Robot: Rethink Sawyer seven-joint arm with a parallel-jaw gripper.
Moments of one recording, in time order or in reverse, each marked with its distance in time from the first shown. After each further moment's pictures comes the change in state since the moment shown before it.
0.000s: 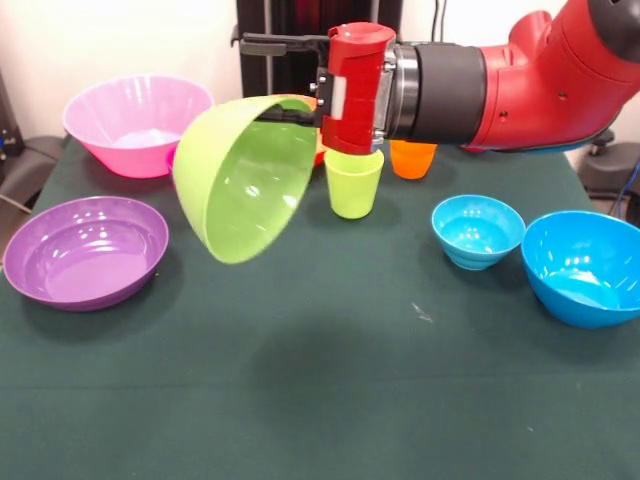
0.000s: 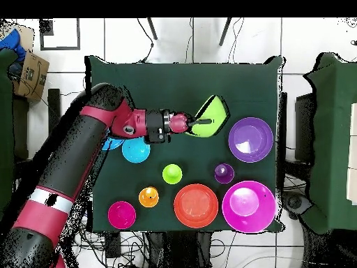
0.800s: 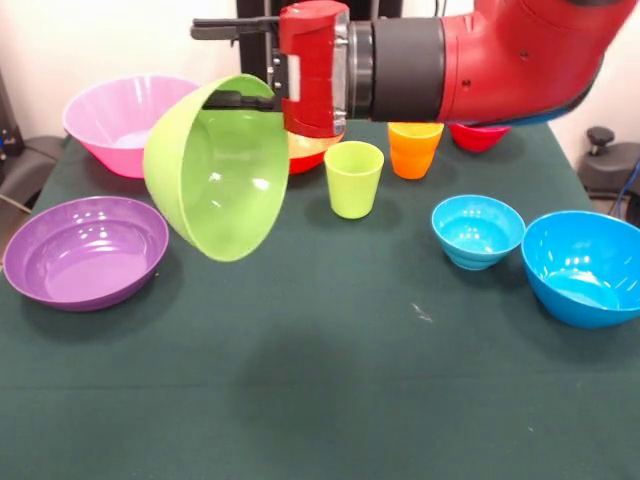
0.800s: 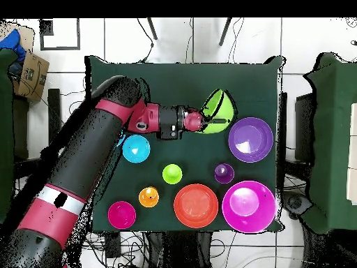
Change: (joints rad) arm -0.059 -0.096 0.034 0.040 0.038 -0.072 0.000
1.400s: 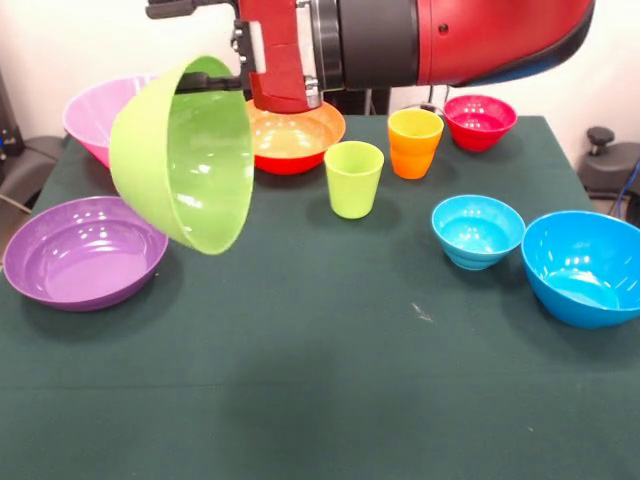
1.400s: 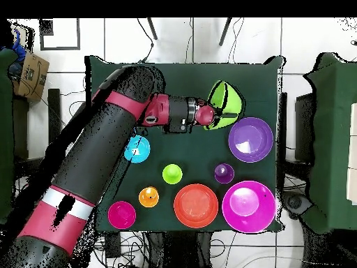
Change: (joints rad) arm -0.046 -0.080 0.016 0.005 0.032 -0.051 0.000
